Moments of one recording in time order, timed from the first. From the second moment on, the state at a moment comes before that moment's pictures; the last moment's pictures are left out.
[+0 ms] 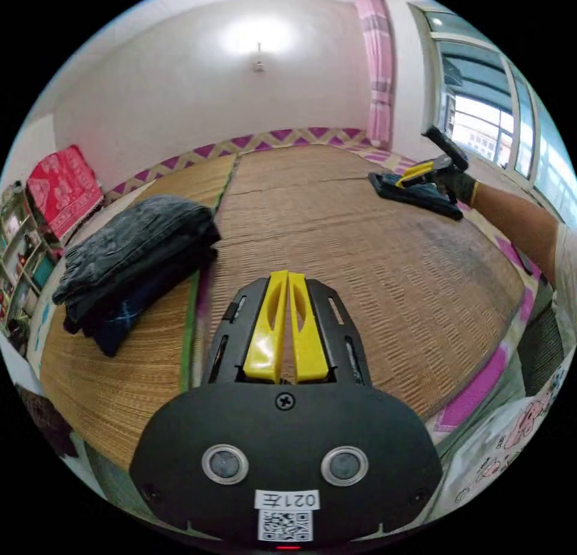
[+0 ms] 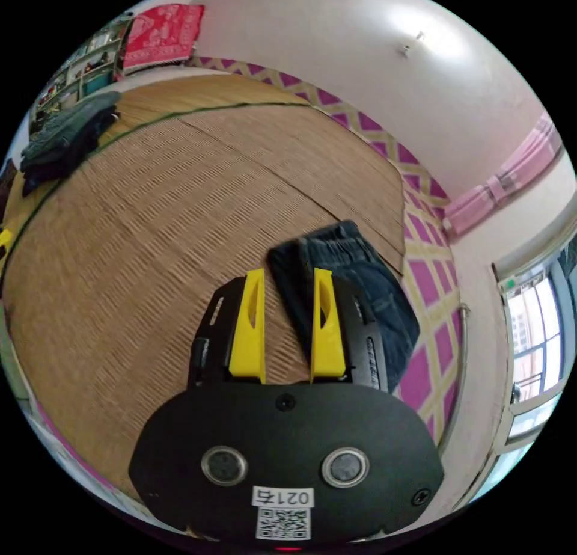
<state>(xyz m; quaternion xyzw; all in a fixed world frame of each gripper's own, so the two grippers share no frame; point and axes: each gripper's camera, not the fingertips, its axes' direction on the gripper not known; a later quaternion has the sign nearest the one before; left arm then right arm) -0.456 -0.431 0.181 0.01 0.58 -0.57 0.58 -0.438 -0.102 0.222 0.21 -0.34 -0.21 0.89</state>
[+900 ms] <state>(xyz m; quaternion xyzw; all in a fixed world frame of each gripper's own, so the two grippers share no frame) -0.369 -0.529 0.110 -0.04 0.70 -0.51 0.50 -0.381 0.029 0.171 0.23 -0.47 -0.27 0.81</state>
